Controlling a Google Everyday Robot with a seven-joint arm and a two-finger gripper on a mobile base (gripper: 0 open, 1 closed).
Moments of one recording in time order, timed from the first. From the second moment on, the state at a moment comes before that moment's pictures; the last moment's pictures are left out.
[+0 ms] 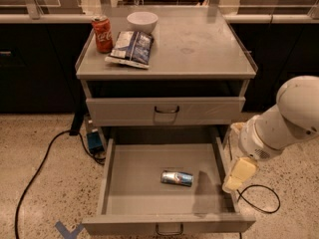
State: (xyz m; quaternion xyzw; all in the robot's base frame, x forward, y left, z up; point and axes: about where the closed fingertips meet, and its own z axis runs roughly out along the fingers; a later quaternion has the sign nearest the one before) arm 0.453 -0.197 0.734 -0.58 0.79 0.06 0.18
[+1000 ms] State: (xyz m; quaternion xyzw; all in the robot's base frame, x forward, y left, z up) arm 0.489 -0.179 0.645 -0.57 0.80 0.07 0.18
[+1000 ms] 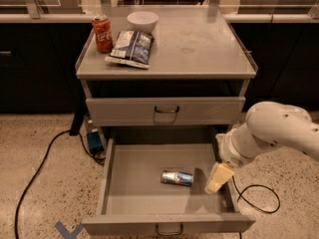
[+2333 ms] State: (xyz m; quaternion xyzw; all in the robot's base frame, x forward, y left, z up) arm 0.517 -0.173 0.594 -0.56 0.80 0.12 0.18
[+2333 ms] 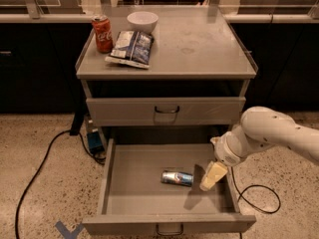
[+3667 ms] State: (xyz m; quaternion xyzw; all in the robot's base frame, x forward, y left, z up) arm 0.536 -0.168 0.491 -0.55 0.81 0.14 0.16
